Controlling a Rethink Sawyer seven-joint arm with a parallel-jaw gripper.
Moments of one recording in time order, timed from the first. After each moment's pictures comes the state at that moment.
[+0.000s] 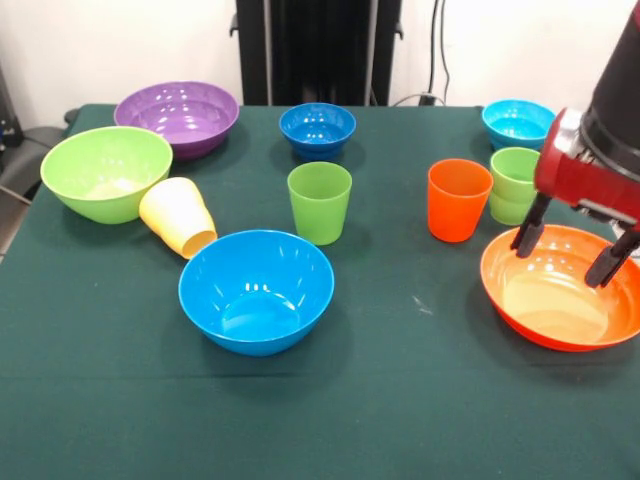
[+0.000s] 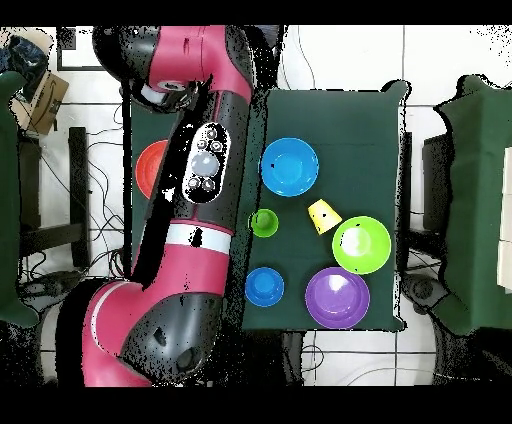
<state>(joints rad) 0.08 0.04 -0.72 0.38 0.65 1.36 2.07</state>
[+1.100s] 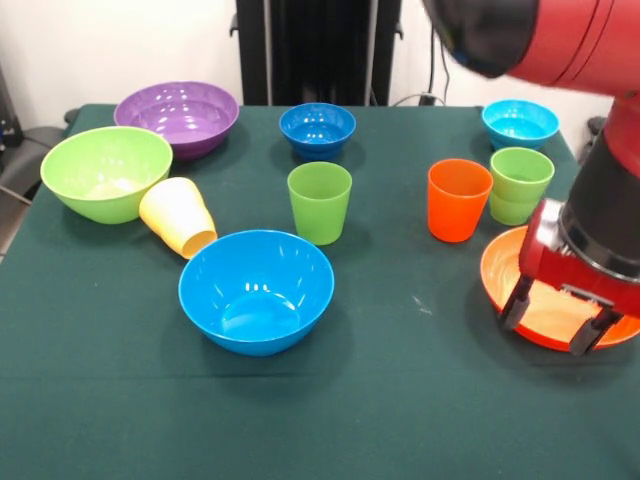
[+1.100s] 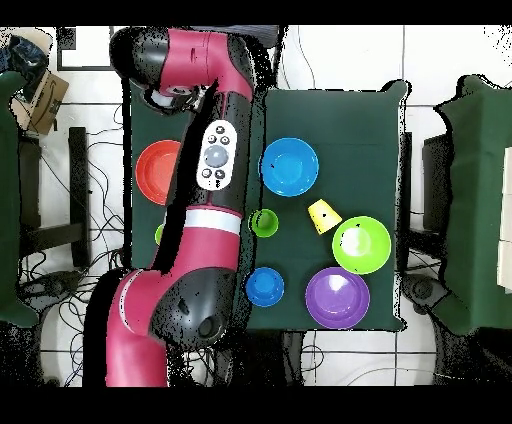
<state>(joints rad) 0.04 0.18 -0.75 0.23 0.69 1.32 2.07</state>
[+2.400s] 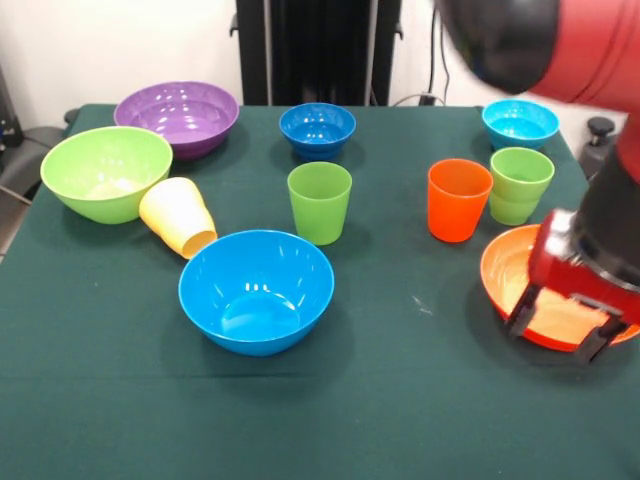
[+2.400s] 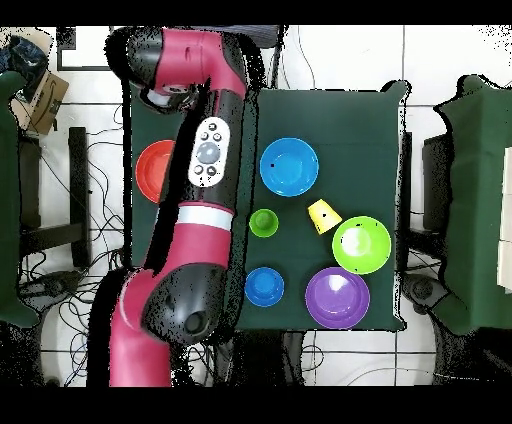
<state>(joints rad) 0.05 0.21 -0.87 0.22 0.78 1.32 2.09</state>
